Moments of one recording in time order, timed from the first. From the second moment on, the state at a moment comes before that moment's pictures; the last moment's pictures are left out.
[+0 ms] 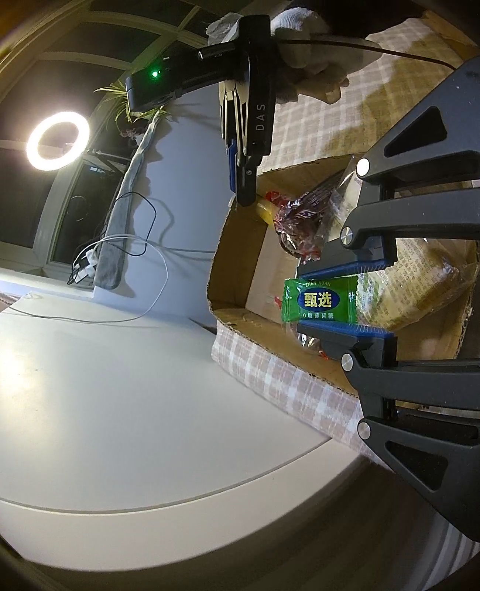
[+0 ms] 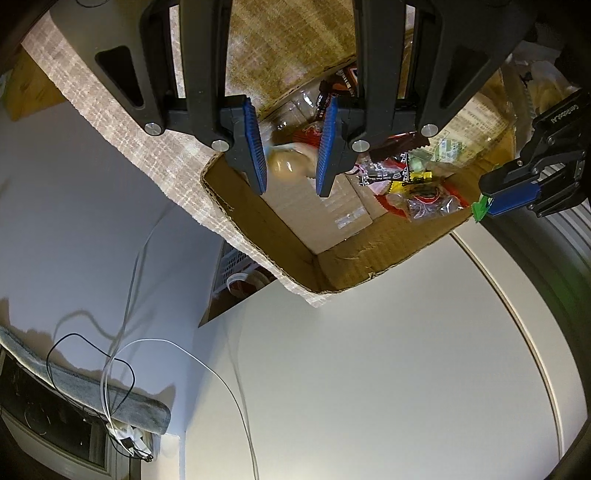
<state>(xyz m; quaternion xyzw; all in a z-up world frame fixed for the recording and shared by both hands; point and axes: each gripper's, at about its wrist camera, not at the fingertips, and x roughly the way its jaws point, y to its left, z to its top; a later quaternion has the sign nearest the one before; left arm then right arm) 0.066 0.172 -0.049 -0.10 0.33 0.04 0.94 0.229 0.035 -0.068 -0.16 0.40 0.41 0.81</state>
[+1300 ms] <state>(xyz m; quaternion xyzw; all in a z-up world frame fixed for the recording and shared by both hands) 0.055 0.165 -0.039 -0.08 0.34 0.09 0.93 0.197 0.018 -0.059 -0.17 0.38 0.40 0.82</state>
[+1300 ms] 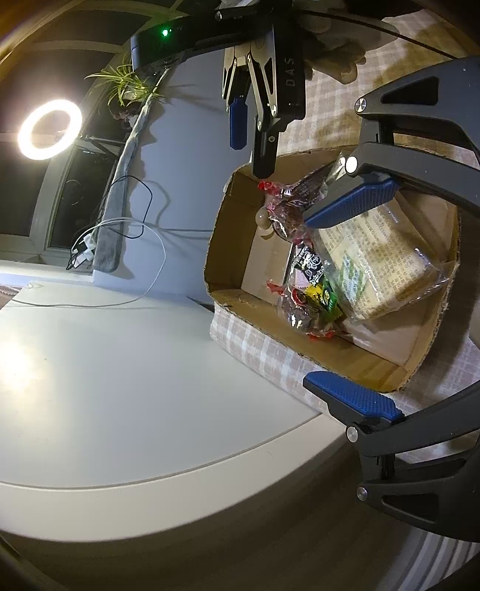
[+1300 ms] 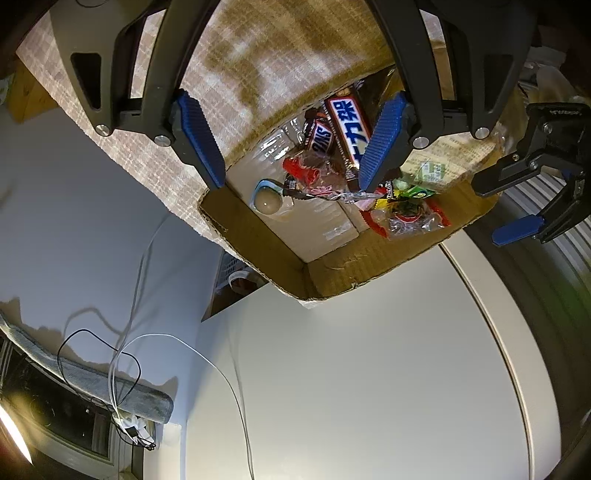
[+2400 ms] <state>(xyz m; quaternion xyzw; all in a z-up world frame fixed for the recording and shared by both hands) 0.008 0.142 -0.020 -0.08 0.31 0.12 0.94 0.101 -0.040 -0.022 -0.12 0.30 0.32 0.89</state>
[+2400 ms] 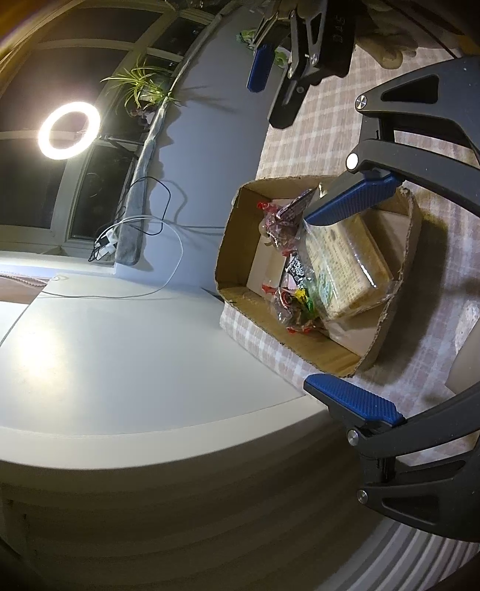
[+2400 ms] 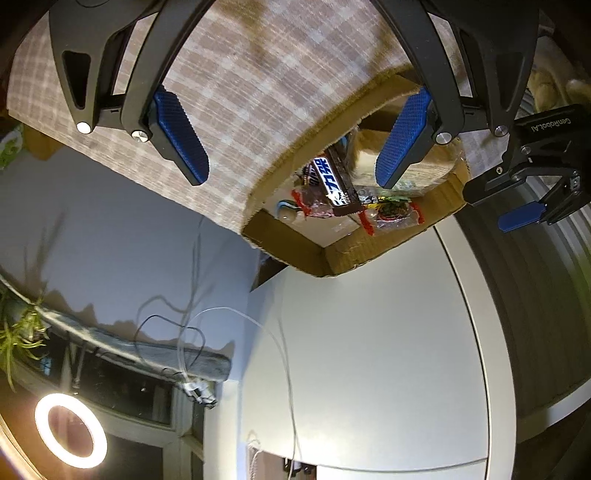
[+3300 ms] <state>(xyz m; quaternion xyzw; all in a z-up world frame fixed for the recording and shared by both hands) -0.004 0.126 -0.016 -0.09 0.30 0.11 0.94 0.078 -0.062 -0.016 -0.11 0.29 0.30 0.90</state>
